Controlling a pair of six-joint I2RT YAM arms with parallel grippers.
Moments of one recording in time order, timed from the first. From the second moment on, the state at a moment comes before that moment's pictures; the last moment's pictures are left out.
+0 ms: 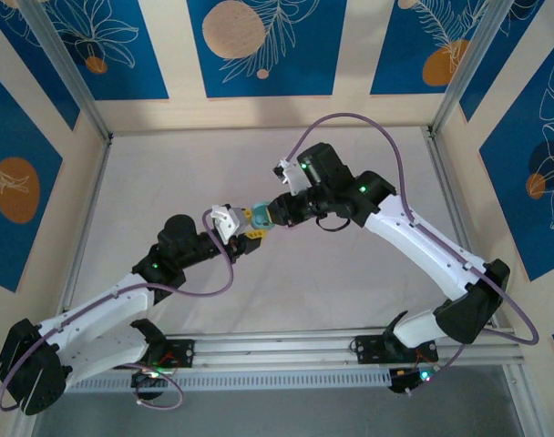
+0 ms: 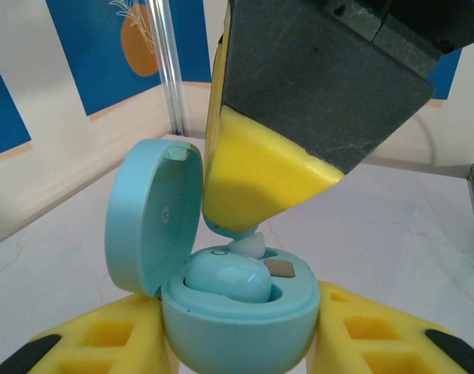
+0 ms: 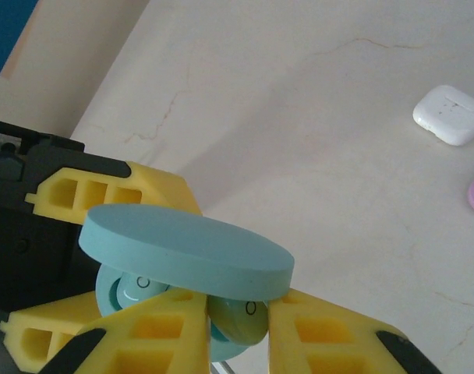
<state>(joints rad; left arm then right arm) -0.72 0.96 0.57 0.30 0.37 0.11 0.74 1.43 1.50 -0.90 -0.33 0.33</state>
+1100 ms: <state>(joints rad) -0.72 0.96 0.55 0.37 0.35 0.11 0.75 1.47 1.56 -0.96 -0.36 0.30</state>
